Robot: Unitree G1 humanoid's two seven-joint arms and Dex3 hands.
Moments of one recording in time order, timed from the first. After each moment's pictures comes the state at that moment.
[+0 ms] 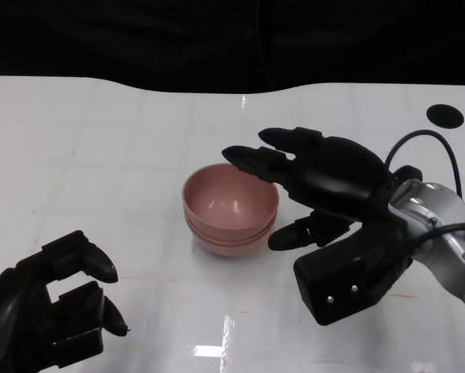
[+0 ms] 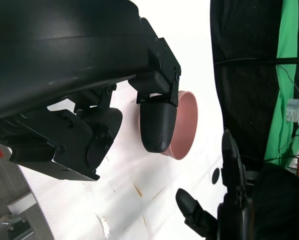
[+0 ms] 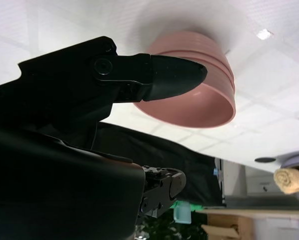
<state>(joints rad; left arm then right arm) 0.27 0.21 0.18 -0.61 -0.44 0.62 -0.17 -0.58 -0.33 0.49 0.25 -0.76 -0.27 0.15</state>
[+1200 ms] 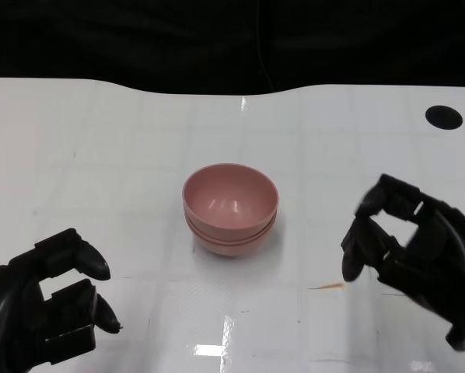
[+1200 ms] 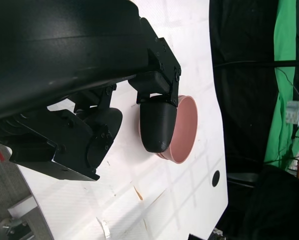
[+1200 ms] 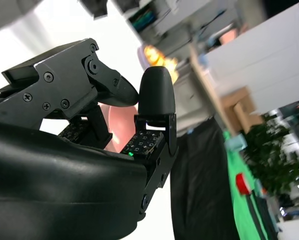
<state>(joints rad) 0.25 0.22 0.20 -0.58 -0.44 0.62 -0.18 0.03 0.04 -0.17 -0.36 0.57 0.61 0.32</state>
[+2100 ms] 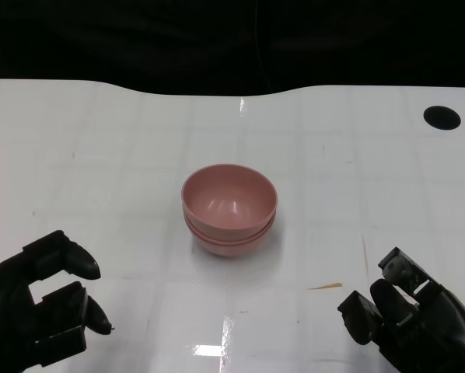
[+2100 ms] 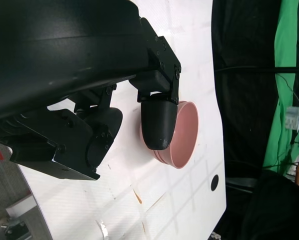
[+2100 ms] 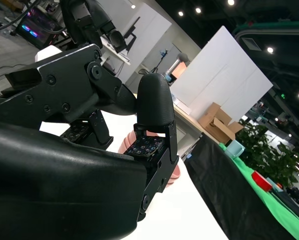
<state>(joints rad) 0.27 0.22 0.23 -0.57 -0.46 0.62 -0.19 0.19 0.08 -0.20 -0.15 0.79 0.53 0.47</state>
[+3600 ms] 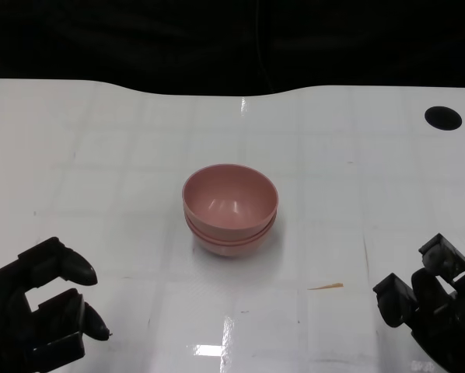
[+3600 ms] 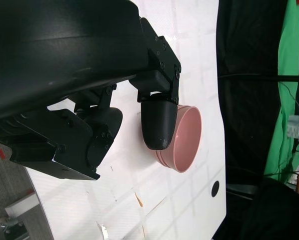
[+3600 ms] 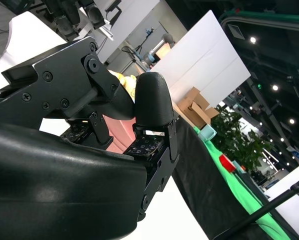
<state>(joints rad) 0.30 0.21 0.24 -0.60 -0.46 0.62 -0.16 0.19 0.04 -0.25 -0.14 0.80 0.41 0.45</state>
